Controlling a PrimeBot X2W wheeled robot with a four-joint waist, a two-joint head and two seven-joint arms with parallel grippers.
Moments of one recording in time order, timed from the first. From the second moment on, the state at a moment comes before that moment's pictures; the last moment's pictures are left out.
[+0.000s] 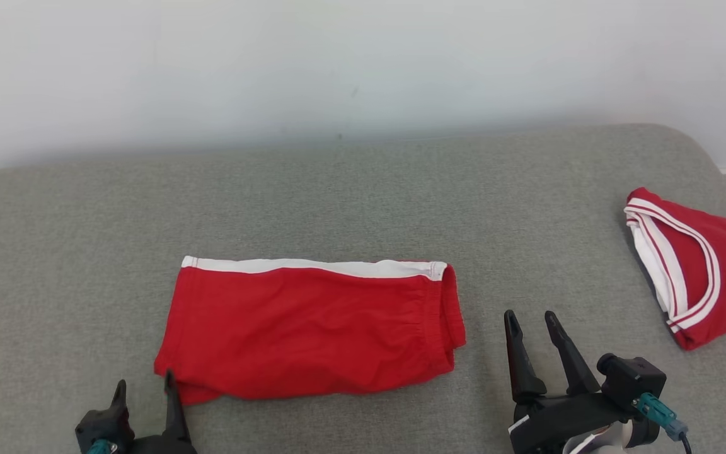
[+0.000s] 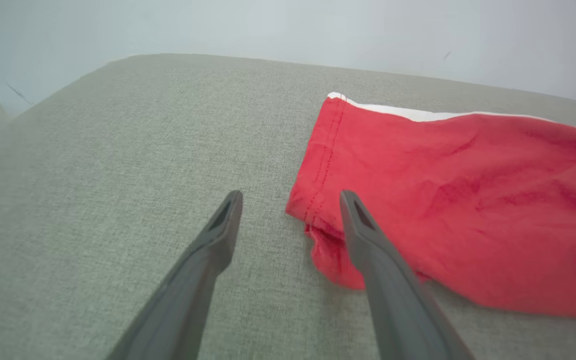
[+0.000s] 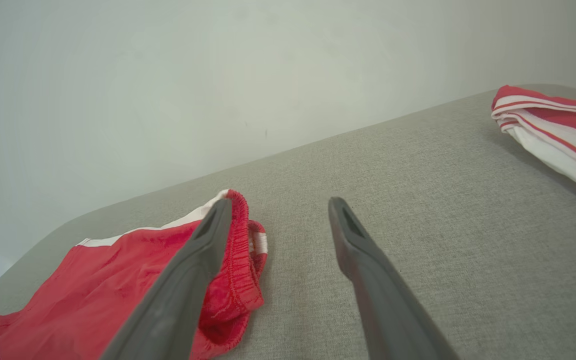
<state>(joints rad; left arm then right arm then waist) -0.21 0.05 0.07 0.63 -0.17 0.02 -0.26 -0.16 -0.05 0.11 0.39 0.37 0.13 -0.26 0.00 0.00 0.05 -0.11</state>
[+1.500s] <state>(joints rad) -0.09 0.05 0.02 0.45 -0.20 0.05 -0.26 -0.36 -0.05 0.08 0.79 0.35 0.13 -0.27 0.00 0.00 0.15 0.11</state>
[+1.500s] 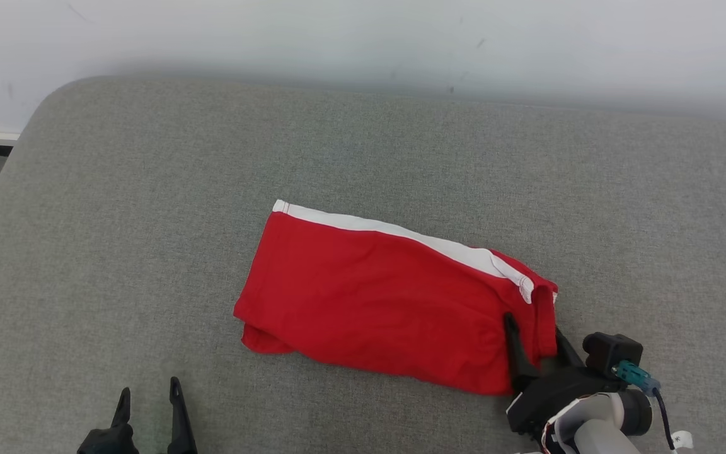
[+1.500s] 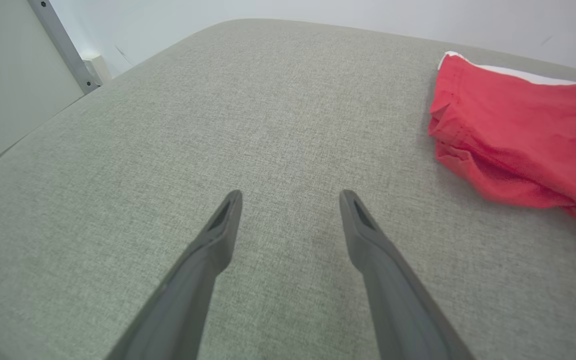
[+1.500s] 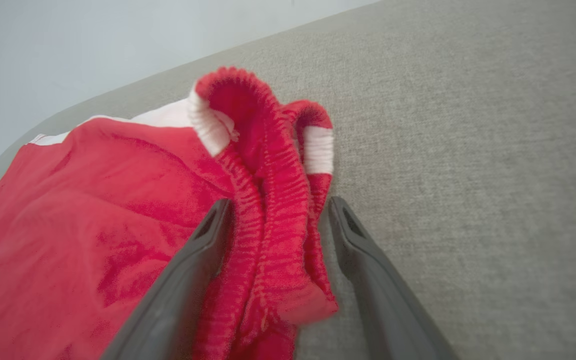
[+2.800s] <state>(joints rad) -0.10 0.05 -0.03 0.48 -0.19 0.05 -0.26 -0.37 -0.11 0.31 0.55 0.73 0.13 -0.20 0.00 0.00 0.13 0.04</state>
